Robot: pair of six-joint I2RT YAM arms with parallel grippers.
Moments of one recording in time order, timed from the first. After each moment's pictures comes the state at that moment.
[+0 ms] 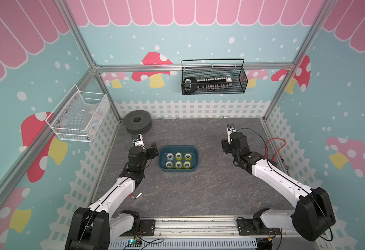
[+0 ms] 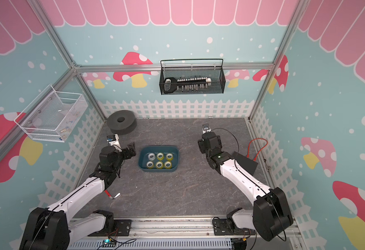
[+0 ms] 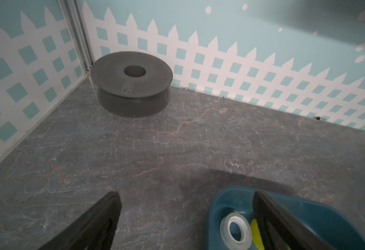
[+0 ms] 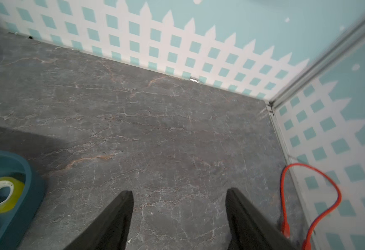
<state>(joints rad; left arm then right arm) -0.16 1.13 0.50 0.31 -0.16 -0.23 0.43 1.30 0.88 -0.12 0.47 0.00</state>
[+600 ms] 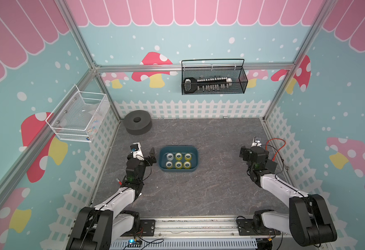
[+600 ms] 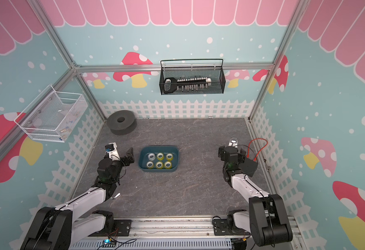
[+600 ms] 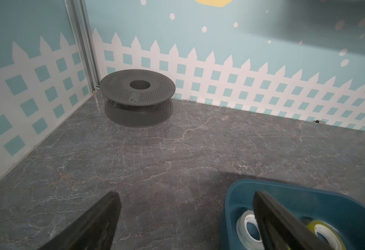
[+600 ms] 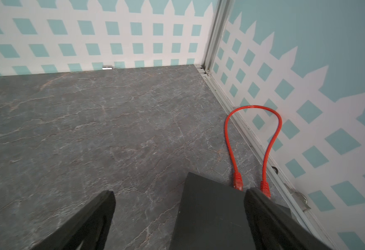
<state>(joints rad) -0.11 1.14 0.28 0.69 -0.12 -0.17 0.09 1.27 0.48 0.39 0.45 0.05</state>
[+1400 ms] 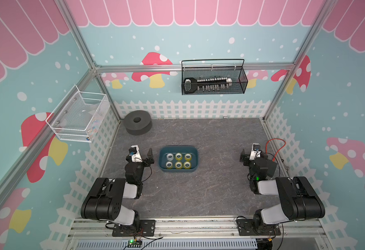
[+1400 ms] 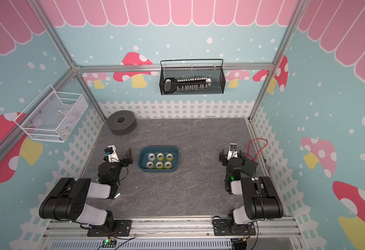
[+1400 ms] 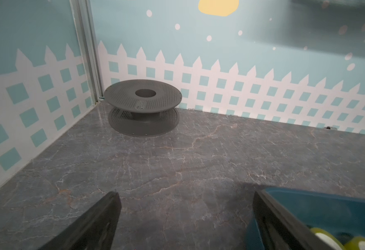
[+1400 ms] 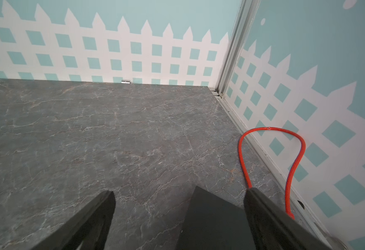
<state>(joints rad) -0.01 1.51 0.18 1.25 0.00 -0.12 0.02 1.48 0.24 1.05 0.22 -0.10</state>
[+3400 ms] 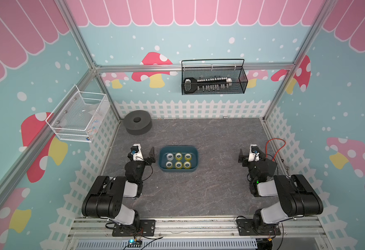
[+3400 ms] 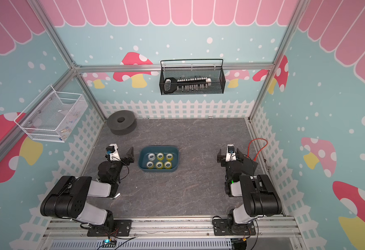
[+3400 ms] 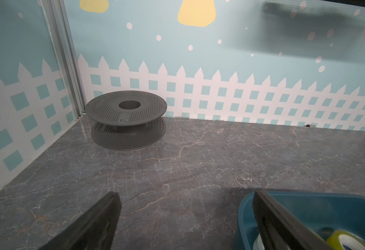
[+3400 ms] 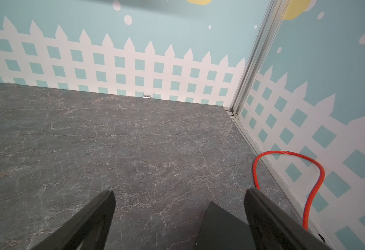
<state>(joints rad) -0.01 1.52 0.21 1.27 0.07 -0.09 0.02 1.52 0.21 1.21 0.14 -0.14</state>
